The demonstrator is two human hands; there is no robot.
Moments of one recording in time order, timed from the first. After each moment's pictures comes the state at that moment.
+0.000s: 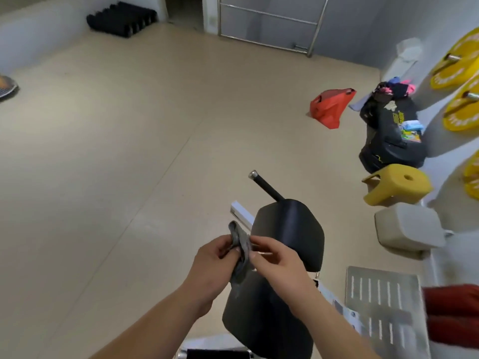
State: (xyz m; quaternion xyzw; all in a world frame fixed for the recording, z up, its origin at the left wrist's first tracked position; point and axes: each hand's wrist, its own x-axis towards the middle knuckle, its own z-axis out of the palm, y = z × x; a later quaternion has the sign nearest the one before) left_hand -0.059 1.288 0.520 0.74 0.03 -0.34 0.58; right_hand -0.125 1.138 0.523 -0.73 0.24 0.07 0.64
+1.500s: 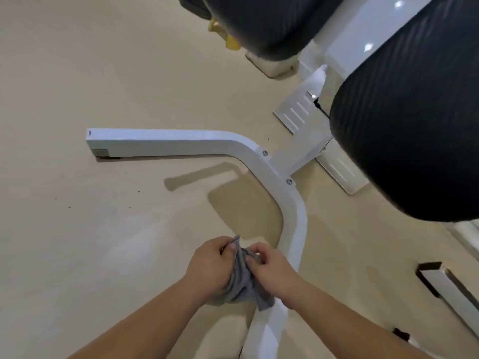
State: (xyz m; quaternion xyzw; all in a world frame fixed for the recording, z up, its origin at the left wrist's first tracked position) left_hand 0.059 1.356 -0.173 0.66 -0.45 -0.55 0.26; right_hand -0.102 1.338 -0.146 -0.54 0.69 -0.04 0.49
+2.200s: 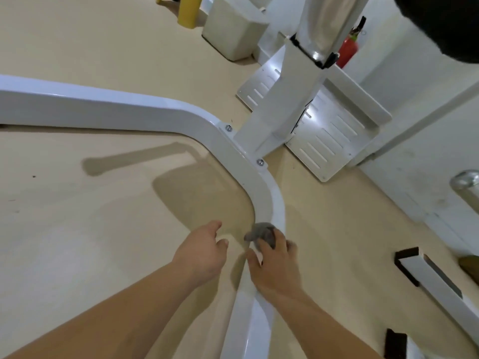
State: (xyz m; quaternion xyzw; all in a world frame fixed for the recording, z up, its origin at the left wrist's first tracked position) left_hand -0.035 1.288 -0.318 0.62 -0.55 -0.53 0.20; right_hand -0.226 1.307 -0.317 -0.65 0.75 0.08 0.08
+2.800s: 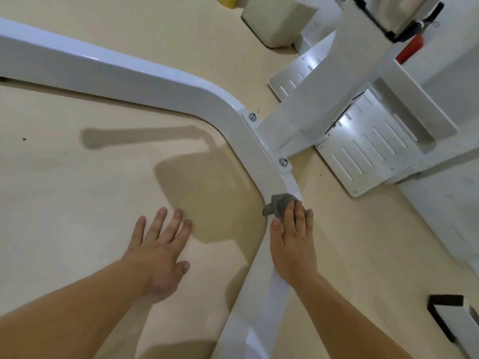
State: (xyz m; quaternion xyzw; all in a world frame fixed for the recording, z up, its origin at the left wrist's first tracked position) left_hand -0.007 1.274 -0.434 0.63 -0.71 -0.31 -0.11; right_hand -0.276 1.202 -0.366 -0.68 0.72 -0.01 0.13
